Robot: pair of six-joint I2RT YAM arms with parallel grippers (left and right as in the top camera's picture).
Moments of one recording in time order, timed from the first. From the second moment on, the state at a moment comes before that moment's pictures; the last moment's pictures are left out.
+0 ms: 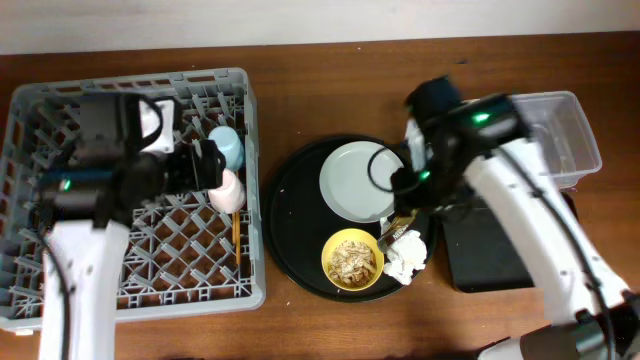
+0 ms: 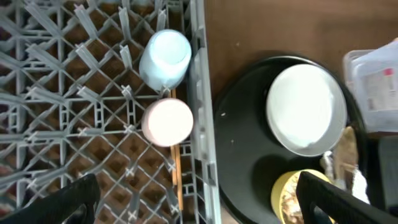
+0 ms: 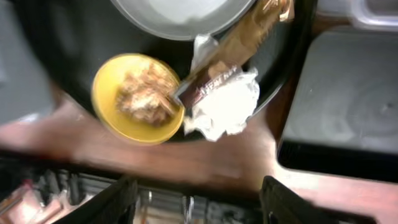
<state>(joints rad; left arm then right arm) 0.01 1.34 1.49 -1.15 0.21 -0.11 0.36 1.63 1.61 -1.54 -0.12 0.28</state>
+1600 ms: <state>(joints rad) 0.01 1.31 1.49 -1.16 0.21 -0.11 -0.05 1.63 1.32 -0.83 0.11 0.47</state>
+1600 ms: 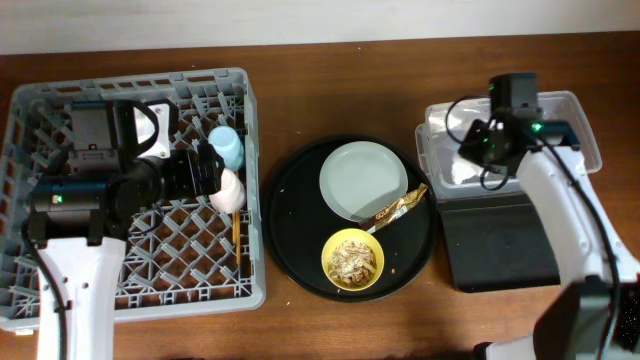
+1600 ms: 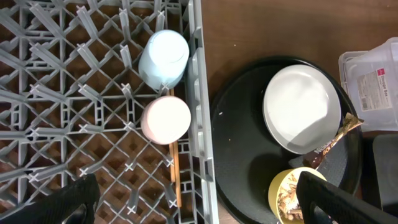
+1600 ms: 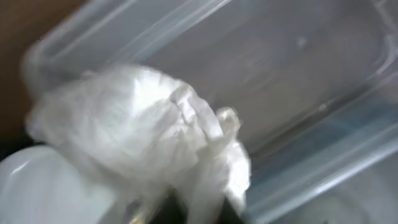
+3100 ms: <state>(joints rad) 0.01 1.31 1.49 -1.16 0.21 -0.11 0.50 1.84 1.18 -0.86 0.24 1.02</state>
